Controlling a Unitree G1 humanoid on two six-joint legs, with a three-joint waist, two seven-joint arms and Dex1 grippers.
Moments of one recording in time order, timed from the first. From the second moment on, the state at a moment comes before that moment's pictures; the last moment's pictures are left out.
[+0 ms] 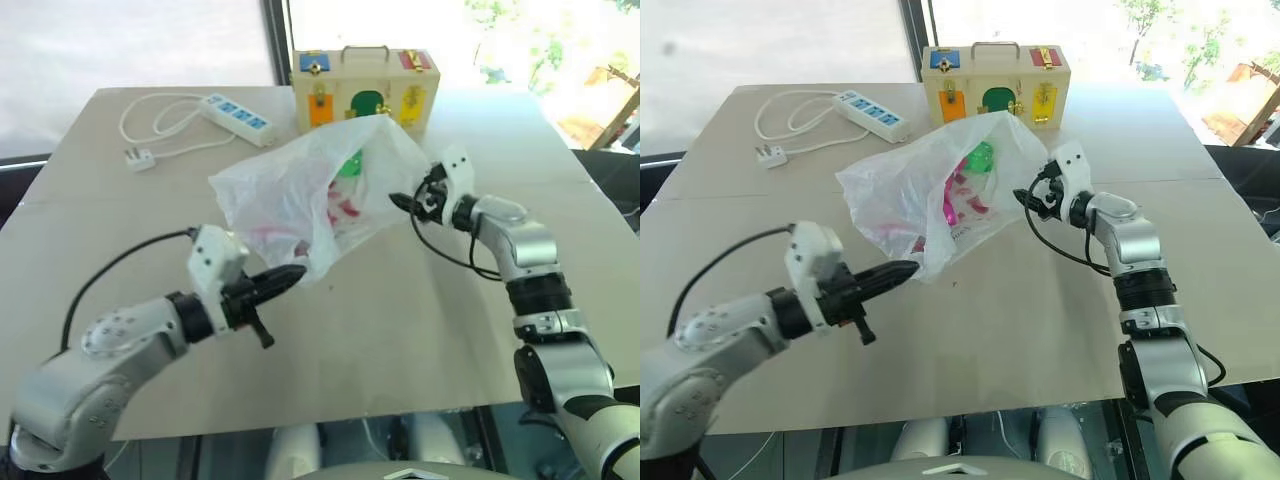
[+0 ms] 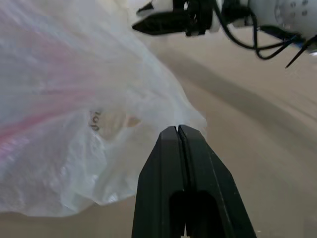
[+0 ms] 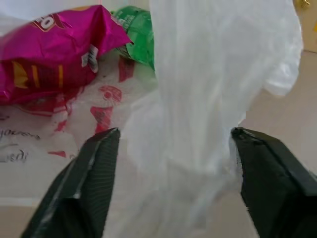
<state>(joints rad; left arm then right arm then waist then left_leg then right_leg) 0.06 0.72 0.20 -0.76 -0.75 0.80 -0.48 -0.81 -0.29 0.00 0.40 0.18 0.49 0.67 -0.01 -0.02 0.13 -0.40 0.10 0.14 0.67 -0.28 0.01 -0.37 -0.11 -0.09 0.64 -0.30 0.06</state>
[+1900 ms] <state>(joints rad) 0.05 0.32 0.05 -0.52 -0.20 0.15 -0.31 -0.79 -0.27 0.02 0.38 0.28 0.55 0.76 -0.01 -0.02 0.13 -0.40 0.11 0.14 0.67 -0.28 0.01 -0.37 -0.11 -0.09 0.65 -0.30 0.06</state>
